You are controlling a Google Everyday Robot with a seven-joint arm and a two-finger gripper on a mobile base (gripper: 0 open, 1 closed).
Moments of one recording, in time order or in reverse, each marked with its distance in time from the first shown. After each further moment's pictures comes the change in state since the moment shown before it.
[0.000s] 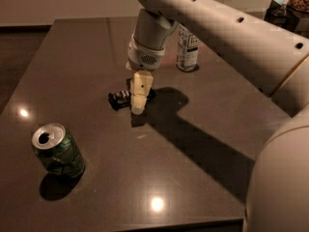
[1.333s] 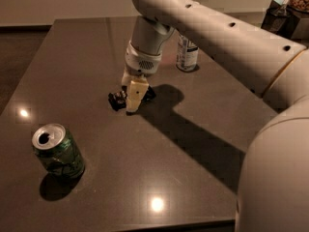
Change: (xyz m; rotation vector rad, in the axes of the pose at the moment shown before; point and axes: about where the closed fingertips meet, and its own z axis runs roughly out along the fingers) arm -0.001 0.004 0.020 -0.064 -0.011 -0.034
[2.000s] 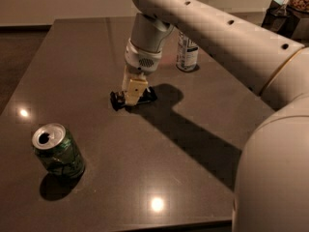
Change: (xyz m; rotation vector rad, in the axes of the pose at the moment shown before) arm -0.002 0.000 -0.005 -0.009 0.001 -0.003
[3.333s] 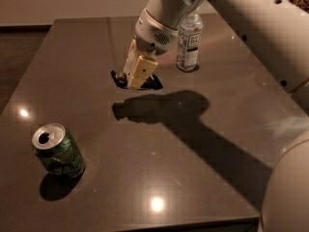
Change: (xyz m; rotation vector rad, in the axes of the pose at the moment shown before) arm -0.018 0.022 -0.075 0.052 -0.155 -0.038
